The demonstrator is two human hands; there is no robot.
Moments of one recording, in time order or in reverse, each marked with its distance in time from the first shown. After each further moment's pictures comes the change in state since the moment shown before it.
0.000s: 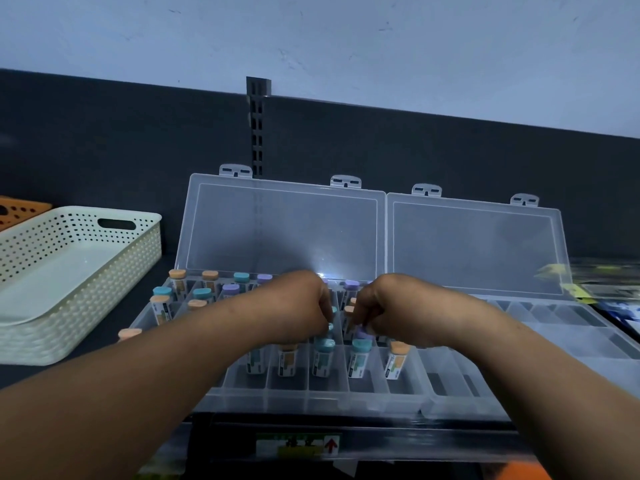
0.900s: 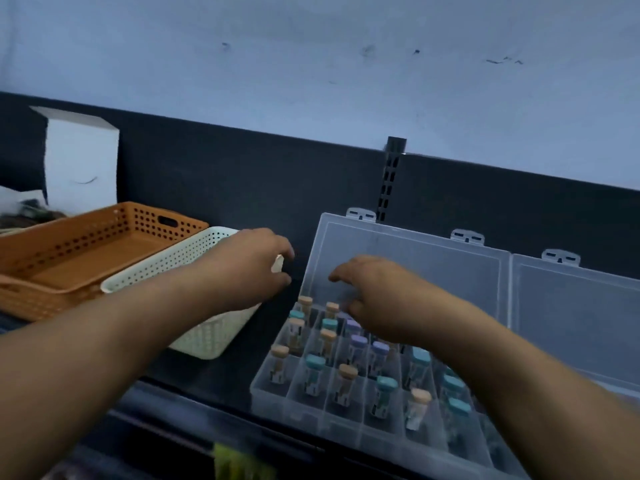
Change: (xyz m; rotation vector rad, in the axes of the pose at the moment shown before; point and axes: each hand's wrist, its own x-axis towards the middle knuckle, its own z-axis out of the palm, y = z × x) left_hand -0.096 -0.143 -0.114 0.358 0.521 -0.146; right_hand 0.056 -0.165 -0.011 -0.255 0.217 -0.363
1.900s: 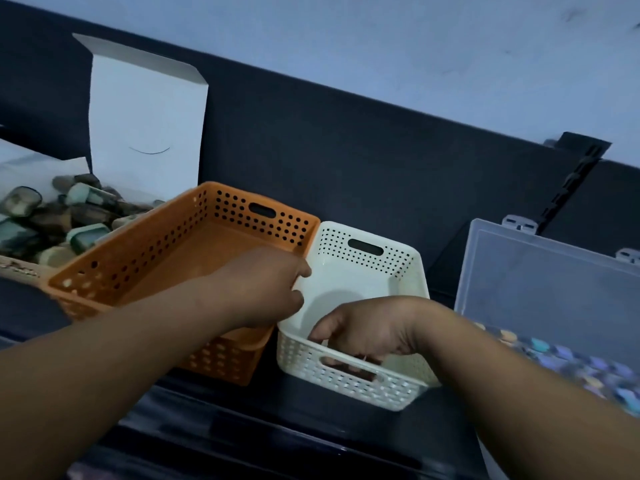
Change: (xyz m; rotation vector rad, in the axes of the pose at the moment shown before) left_hand 0.016 -0.264 0.018 -0.102 -0.201 0.089; right_hand 0.208 -0.188 0.090 0.690 -0.813 0.225
